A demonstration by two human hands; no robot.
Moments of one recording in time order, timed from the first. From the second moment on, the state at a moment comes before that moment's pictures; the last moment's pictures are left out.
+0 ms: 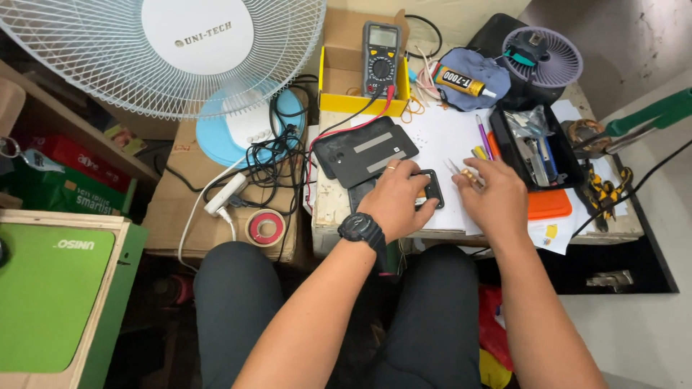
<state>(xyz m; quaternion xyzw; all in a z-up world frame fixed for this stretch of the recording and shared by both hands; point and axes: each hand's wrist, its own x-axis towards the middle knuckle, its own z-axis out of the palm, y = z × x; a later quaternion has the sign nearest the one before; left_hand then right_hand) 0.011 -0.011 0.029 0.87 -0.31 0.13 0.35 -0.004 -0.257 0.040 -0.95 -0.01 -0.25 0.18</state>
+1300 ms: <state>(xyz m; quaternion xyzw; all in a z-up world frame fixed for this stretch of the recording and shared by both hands) 0.026 -0.017 0.008 0.86 -0.31 0.16 0.38 -0.010 -0.193 0.024 -0.78 -0.01 -0.25 0.57</state>
